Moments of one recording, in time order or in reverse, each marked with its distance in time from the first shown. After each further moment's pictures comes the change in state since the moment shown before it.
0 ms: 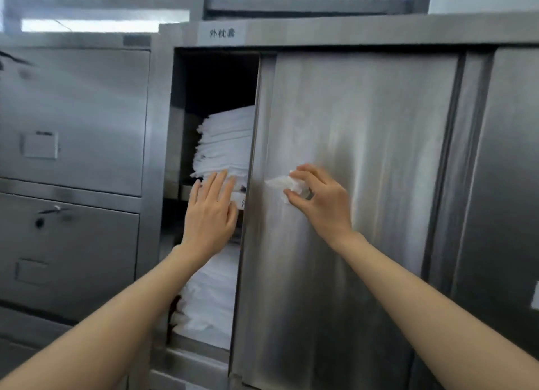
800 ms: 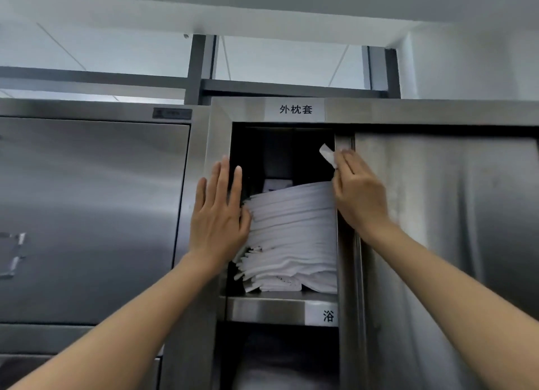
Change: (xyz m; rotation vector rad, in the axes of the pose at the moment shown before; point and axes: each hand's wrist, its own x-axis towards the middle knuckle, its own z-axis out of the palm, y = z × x) left_hand 0.175 -0.186 0.043 -0.009 0.335 0.145; right_hand 0.189 -0.004 0.131 -0.691 0.243 -0.100
